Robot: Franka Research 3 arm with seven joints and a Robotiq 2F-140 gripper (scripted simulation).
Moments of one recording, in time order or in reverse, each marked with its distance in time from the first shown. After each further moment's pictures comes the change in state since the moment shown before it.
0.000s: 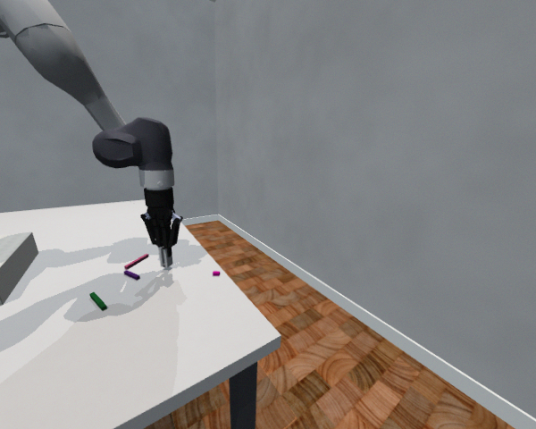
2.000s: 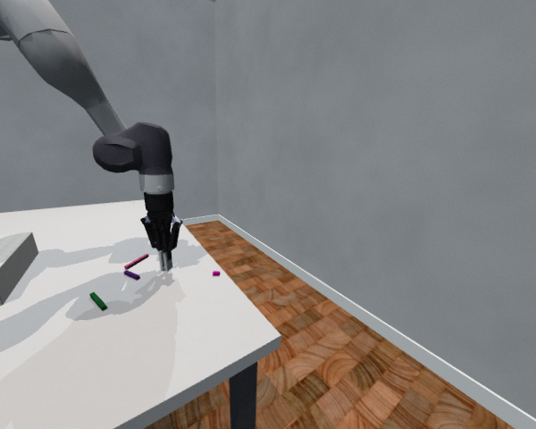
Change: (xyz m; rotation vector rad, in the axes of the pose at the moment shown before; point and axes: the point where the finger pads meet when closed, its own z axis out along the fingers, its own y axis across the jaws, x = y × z) arm -0.001 -0.001 0.012 0.001 -0.001 -0.001
